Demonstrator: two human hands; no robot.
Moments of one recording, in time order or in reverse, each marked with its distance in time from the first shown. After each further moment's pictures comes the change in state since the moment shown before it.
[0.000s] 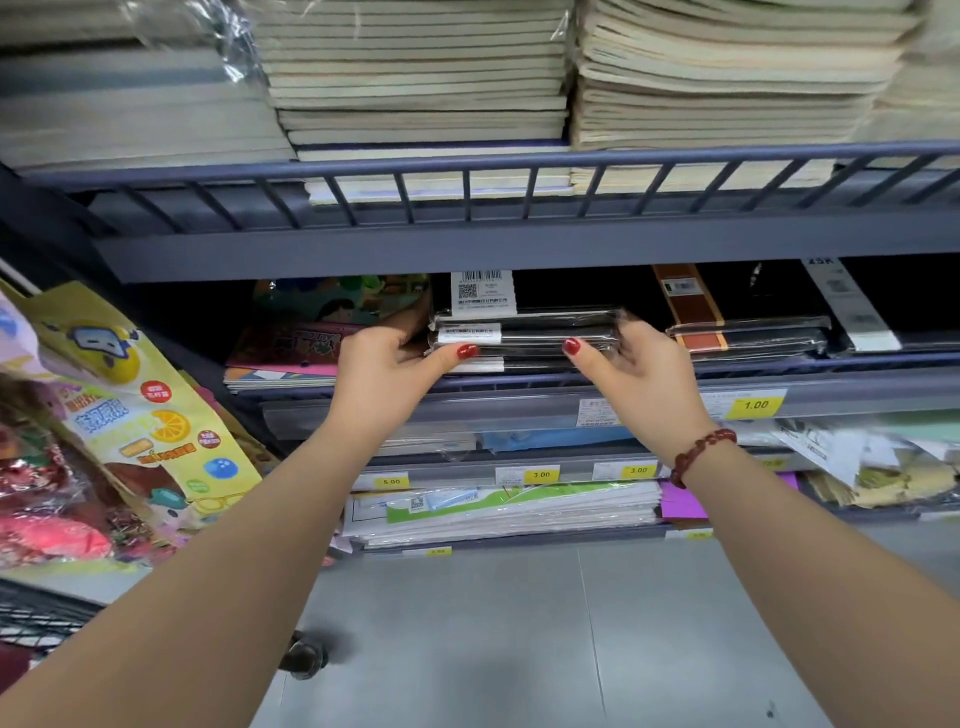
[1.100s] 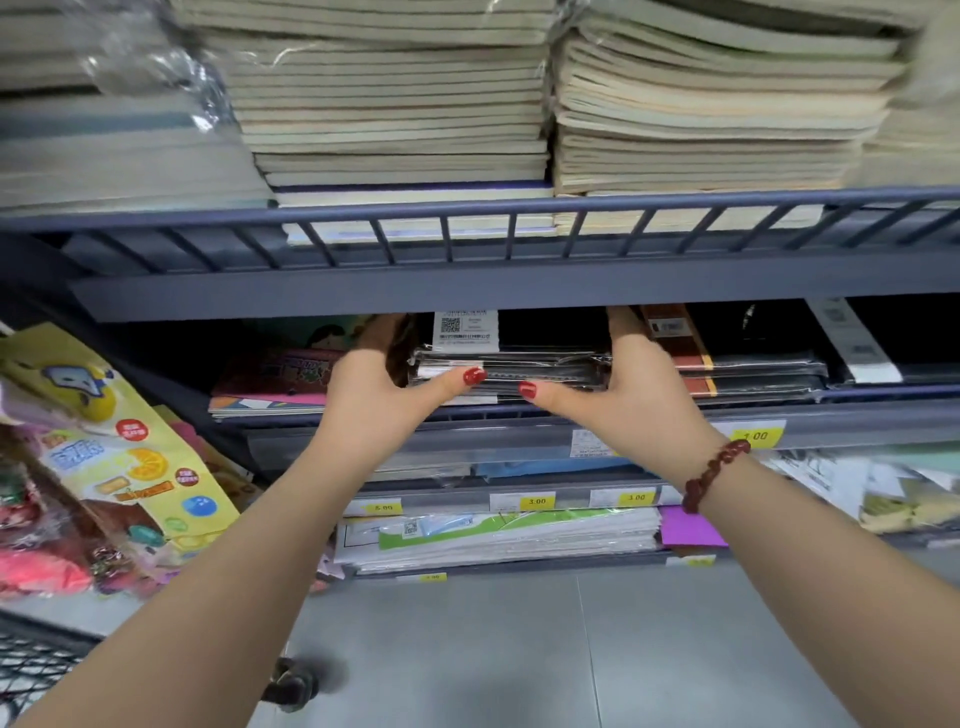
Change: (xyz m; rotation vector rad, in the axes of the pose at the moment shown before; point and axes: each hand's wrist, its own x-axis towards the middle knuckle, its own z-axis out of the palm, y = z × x) left_hand 0.011 -0.001 0.000 -0.023 -0.046 0.124; right_hand 0.010 -0.024 -0.010 -0.293 -0.031 -0.136
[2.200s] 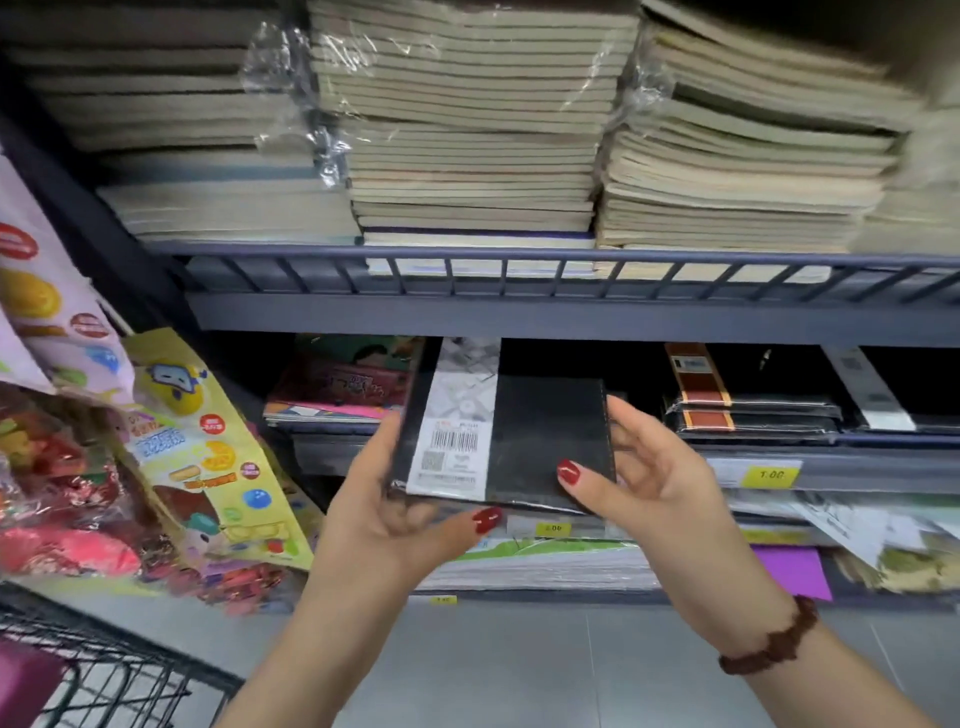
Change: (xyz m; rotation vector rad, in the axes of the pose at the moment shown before) left_hand -0.113 0.032 -0.019 -0.669 -0.014 -0.232; right_hand -0.077 -0.026 0.002 0.870 -0.137 0.063
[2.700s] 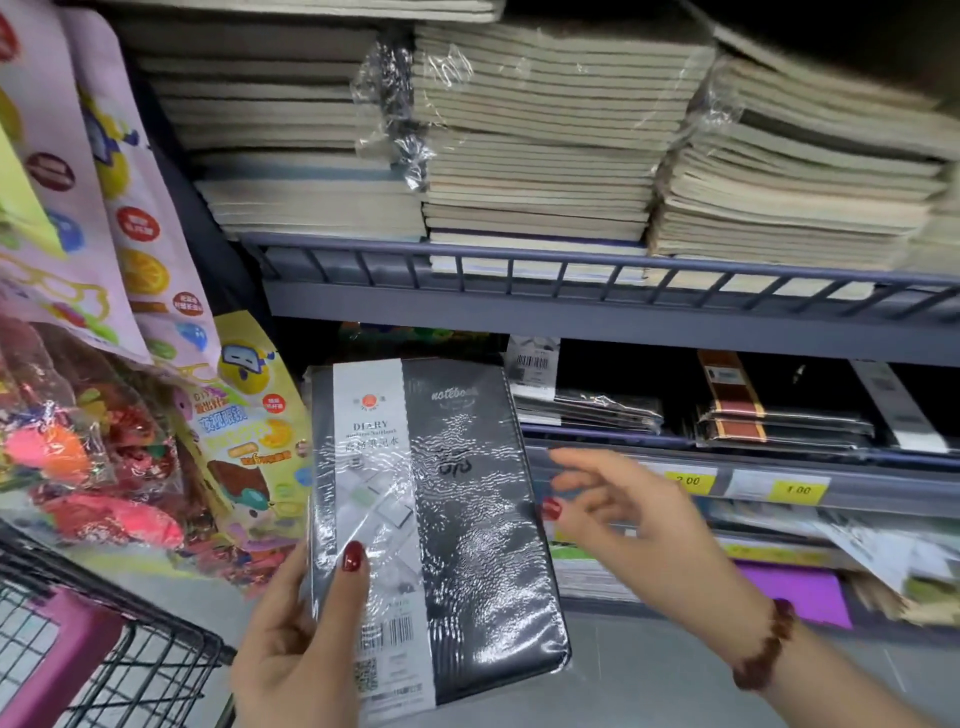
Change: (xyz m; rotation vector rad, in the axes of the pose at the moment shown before) left_hand -0.059 -0.031 -0.033 -0.001 0.758 0.096; right_hand -0.003 0.019 0.013 -0.484 -0.201 -0.095
